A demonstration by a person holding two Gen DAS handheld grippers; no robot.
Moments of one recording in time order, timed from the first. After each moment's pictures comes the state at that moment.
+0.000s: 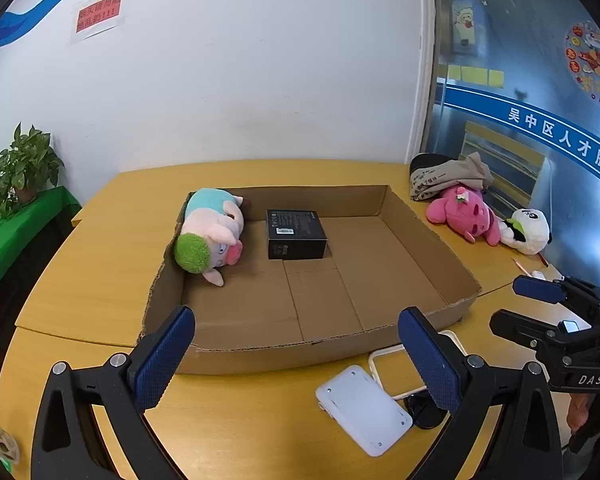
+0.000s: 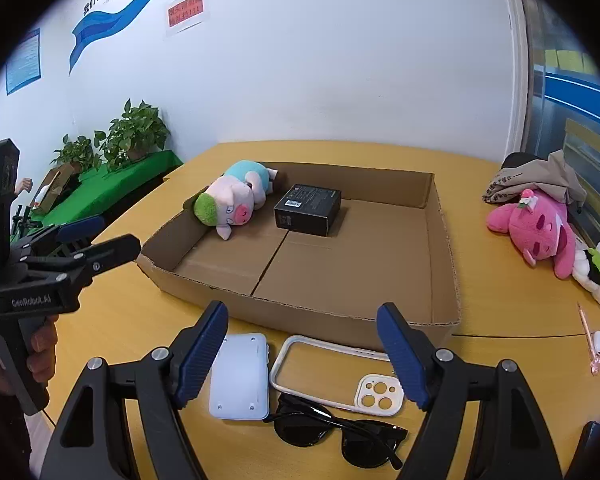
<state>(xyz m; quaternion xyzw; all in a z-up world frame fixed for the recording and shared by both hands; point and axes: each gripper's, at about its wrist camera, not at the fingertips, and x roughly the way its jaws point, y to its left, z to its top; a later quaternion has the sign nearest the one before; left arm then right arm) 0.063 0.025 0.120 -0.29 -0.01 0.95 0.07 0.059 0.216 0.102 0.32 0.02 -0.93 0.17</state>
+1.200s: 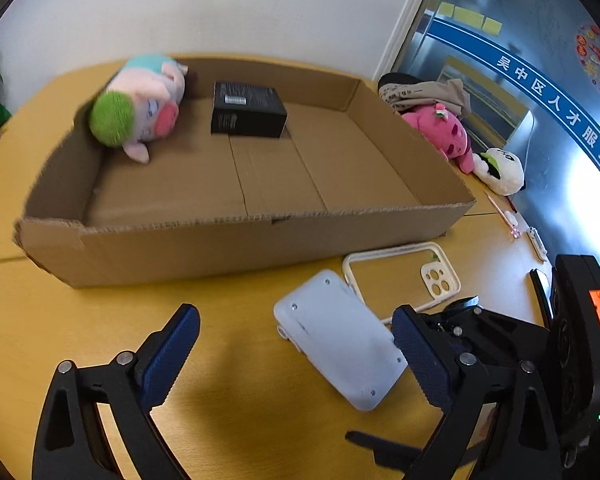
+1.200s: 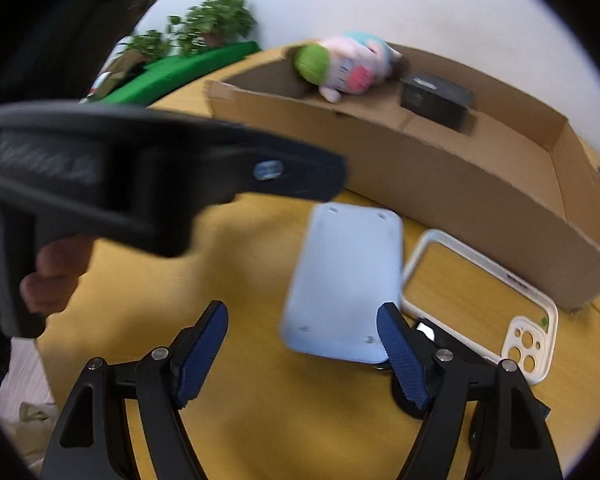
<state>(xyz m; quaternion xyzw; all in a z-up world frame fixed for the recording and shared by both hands) 0.025 0.028 0.011 -0.45 -0.08 0.87 0.17 0.058 0.130 -0.022 0.44 0.11 -0.84 0.29</state>
